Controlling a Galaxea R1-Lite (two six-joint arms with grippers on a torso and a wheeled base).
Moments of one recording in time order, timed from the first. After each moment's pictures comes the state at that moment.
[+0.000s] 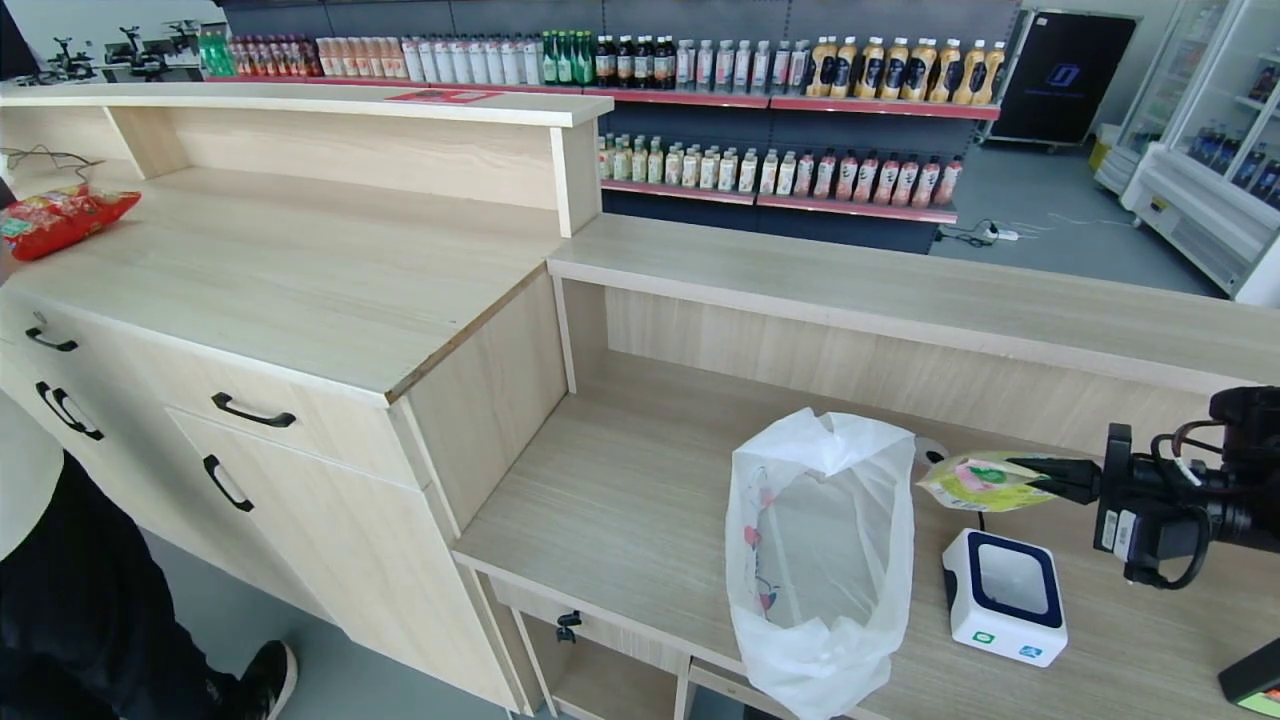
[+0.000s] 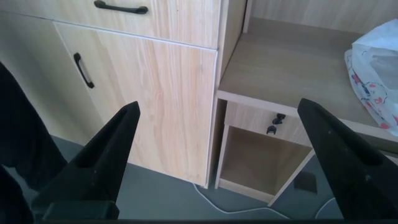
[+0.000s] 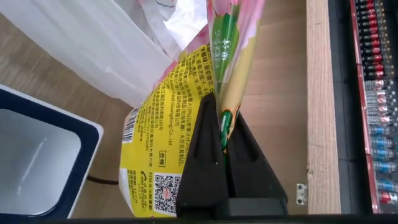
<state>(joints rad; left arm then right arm) -0.01 0.00 0.00 0.00 -0.04 0.00 -0.39 1.98 -0.80 -0.52 1.13 -2.04</state>
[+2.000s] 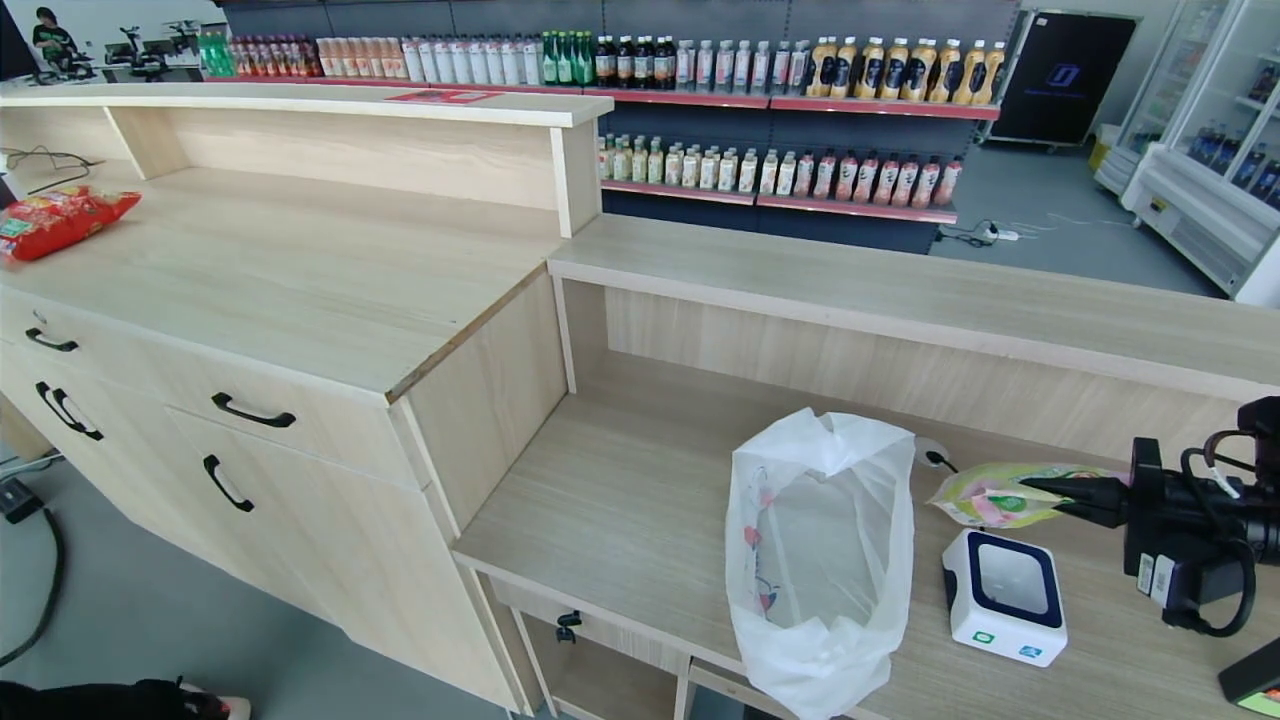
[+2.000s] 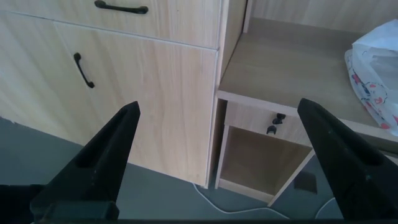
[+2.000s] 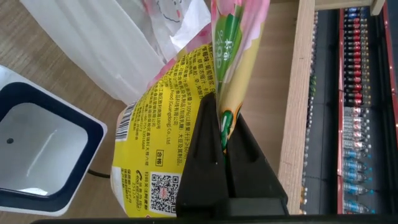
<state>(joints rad) -0.01 0.00 0.00 0.00 -0.04 0.00 -0.41 1.87 -0.75 -0.32 1.14 -2.30</state>
